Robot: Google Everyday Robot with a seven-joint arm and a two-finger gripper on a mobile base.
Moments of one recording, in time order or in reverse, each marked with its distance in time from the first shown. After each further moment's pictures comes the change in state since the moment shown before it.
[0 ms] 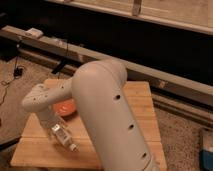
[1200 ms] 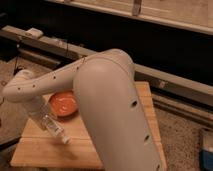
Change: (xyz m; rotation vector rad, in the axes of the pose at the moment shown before) arm -0.004 0.010 -0.113 0.068 -0.092 -0.060
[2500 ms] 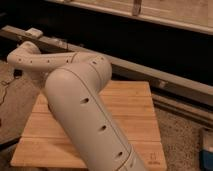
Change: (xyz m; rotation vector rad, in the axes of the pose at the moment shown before) arm -0.120 -0.130 -0.021 0.114 -0.035 0.136
